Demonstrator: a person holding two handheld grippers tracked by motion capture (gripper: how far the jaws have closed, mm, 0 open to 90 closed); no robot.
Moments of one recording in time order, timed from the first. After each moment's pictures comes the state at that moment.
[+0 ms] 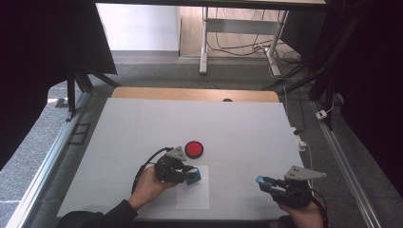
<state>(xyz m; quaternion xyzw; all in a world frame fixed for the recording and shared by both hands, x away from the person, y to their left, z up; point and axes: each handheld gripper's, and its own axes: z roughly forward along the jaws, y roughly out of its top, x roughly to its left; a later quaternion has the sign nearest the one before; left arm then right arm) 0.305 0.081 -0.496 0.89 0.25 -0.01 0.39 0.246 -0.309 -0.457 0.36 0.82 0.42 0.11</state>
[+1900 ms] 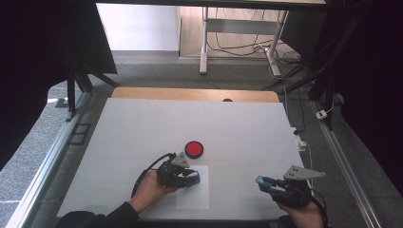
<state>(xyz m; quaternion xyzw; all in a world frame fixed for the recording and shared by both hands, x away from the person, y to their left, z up) 0.290 0.070 -0.505 0.90 0.24 0.05 0.35 0.247 -0.308 -0.457 0.36 0.83 0.42 0.11</state>
